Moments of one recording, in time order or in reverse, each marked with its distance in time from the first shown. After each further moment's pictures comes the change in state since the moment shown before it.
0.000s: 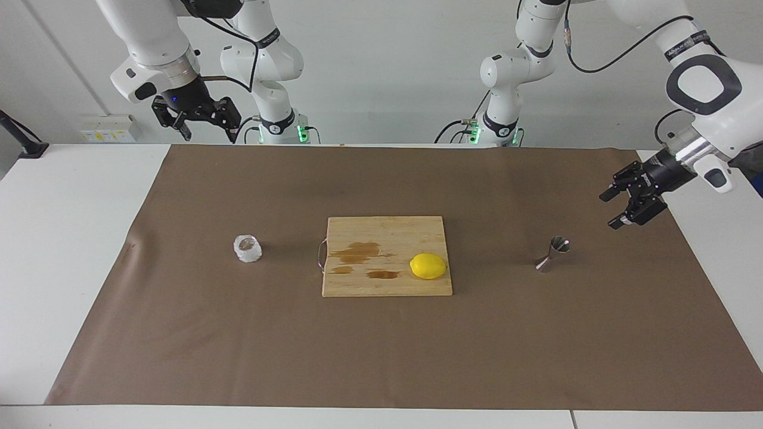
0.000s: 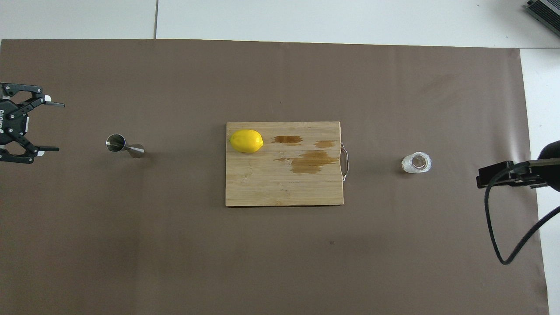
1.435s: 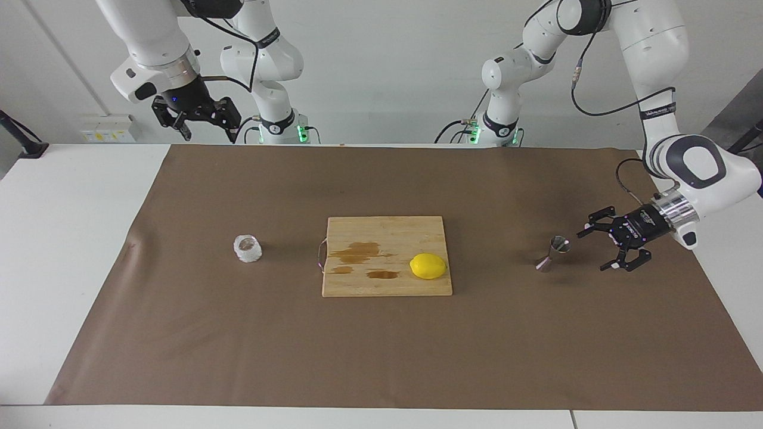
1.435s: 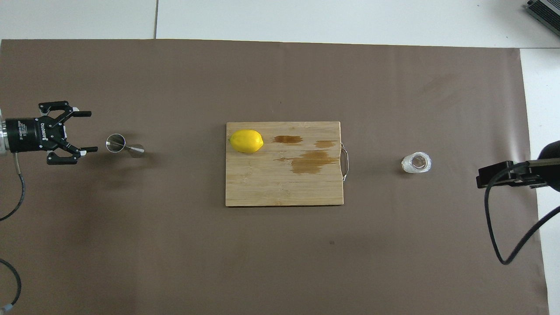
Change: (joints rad) left arm 0.105 0.219 -0.016 -0.103 -0.391 0.033 -0.062; right arm 0.000 0.000 0.000 0.000 0.000 0.000 0.000
